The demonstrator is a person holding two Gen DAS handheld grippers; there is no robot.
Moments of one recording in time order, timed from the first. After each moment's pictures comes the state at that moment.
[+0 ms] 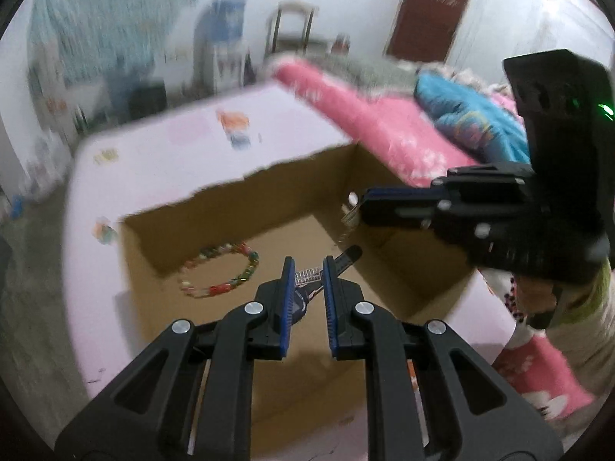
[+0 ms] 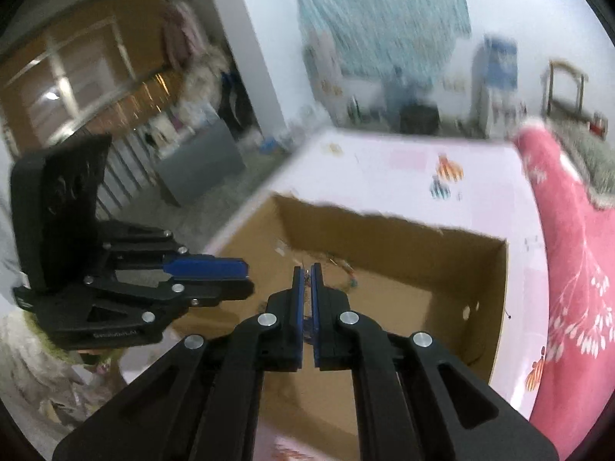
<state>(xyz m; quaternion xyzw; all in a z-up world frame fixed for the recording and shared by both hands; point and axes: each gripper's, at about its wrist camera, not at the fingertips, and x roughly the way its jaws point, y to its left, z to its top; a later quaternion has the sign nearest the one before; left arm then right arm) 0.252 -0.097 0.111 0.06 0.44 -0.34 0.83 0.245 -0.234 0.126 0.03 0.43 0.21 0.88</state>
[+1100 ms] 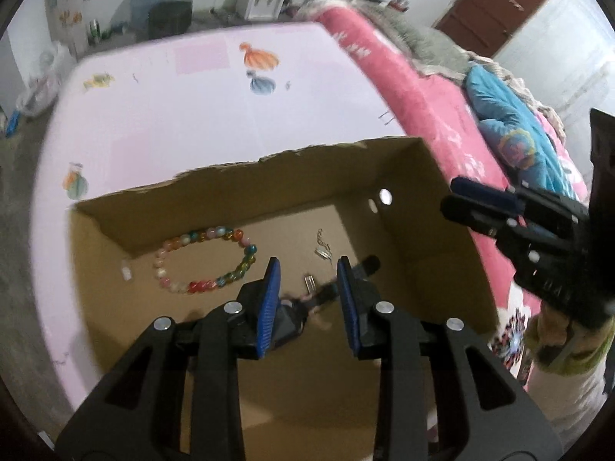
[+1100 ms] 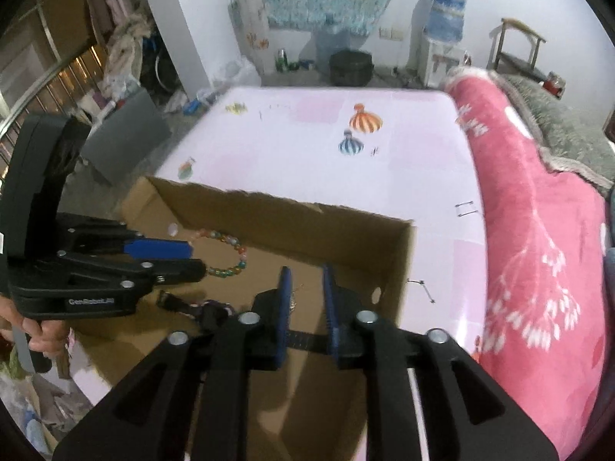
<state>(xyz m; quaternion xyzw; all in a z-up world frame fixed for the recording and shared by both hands) 0.303 -0.111 0.093 0.00 0.53 -0.29 0.79 0.258 -0.288 0.136 0.01 0.46 0.11 0.88</state>
